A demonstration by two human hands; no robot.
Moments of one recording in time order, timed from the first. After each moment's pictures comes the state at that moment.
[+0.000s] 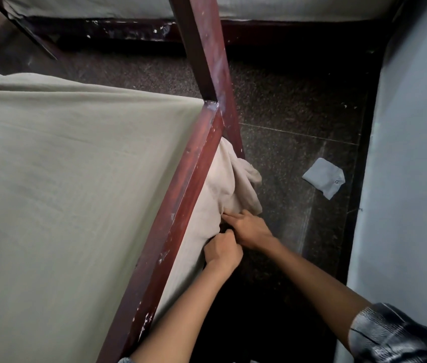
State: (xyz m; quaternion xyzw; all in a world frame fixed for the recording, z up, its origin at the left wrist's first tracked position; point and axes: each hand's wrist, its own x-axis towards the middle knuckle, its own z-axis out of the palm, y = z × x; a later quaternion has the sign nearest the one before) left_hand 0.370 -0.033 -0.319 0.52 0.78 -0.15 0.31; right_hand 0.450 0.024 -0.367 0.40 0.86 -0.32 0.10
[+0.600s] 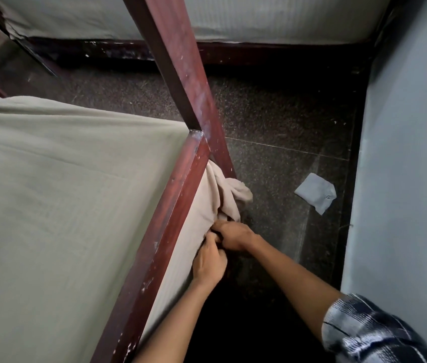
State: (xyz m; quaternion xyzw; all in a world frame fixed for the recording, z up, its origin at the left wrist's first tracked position) left_hand 0.363 -0.023 -0.325 0.50 0.81 0.01 0.29; right_hand 0.435 0.066 -0.367 0.38 0.83 -0.39 0.14
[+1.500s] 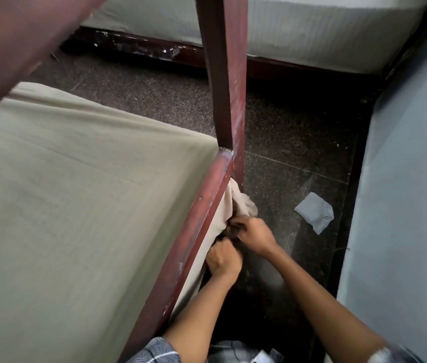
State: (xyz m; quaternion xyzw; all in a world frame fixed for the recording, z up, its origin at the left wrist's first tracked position) left_hand 0.370 0.021 -0.333 0.48 0.83 -0.07 0.27; right_hand 0.451 0.089 -0.343 0.53 0.72 -0.45 -0.03
